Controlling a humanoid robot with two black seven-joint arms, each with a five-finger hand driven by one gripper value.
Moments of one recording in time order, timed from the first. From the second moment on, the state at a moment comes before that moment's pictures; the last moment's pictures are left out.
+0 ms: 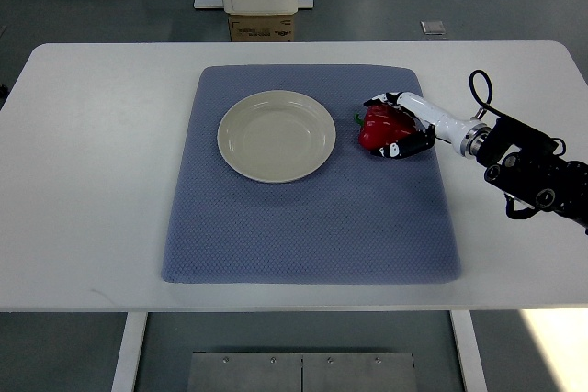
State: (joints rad) left arm 0.02 0.00 -0.21 -0.17 0.05 -0.03 -0.14; right arm 1.06 -0.24 -0.12 0.60 -0.73 -0.07 0.43
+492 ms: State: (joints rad) left arm 0.02 0.00 -0.21 -0.17 0.05 -0.03 -0.14; right arm 1.21 -0.23 -0.06 0.62 -0.70 -0.03 0.40
